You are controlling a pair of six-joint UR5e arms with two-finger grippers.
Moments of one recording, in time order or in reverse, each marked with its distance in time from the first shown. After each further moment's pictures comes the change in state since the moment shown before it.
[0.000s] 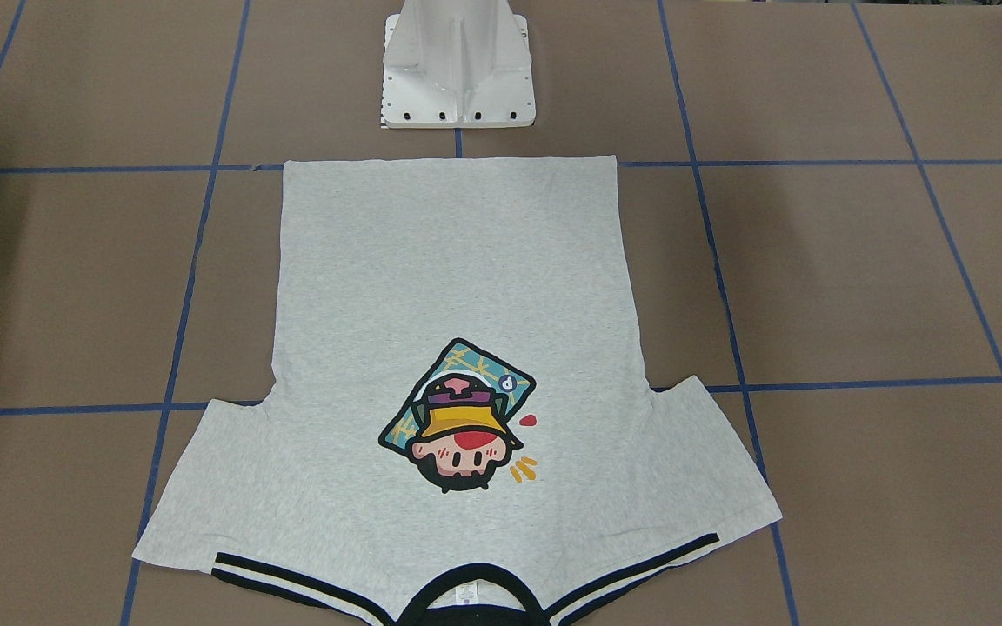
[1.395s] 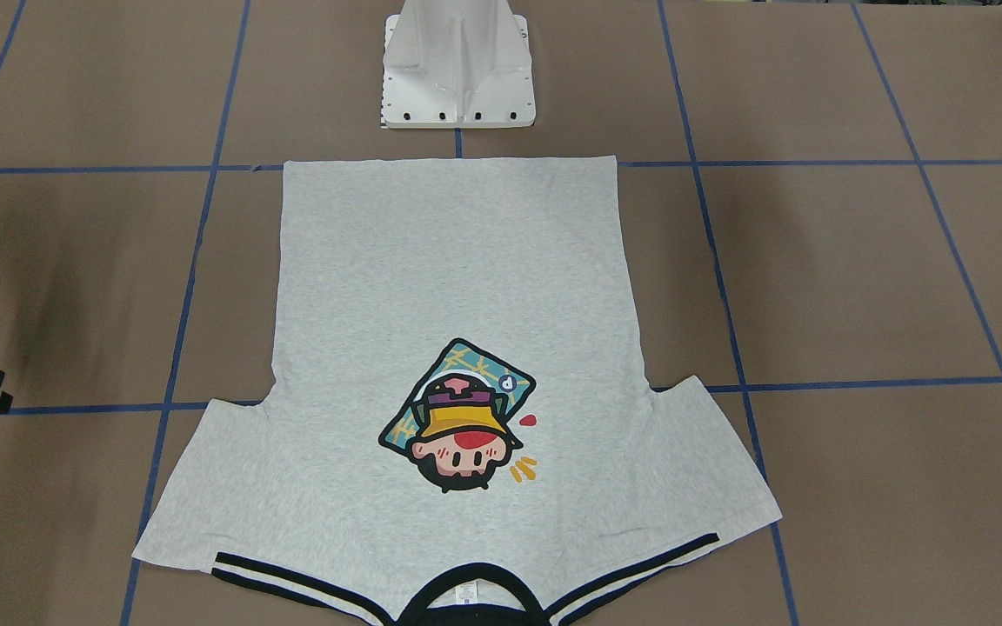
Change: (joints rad) left arm 0.003 0.030 0.005 -0.018 -0.013 0.009; right arm -0.295 0.312 -0.284 0.455 -0.138 0.480
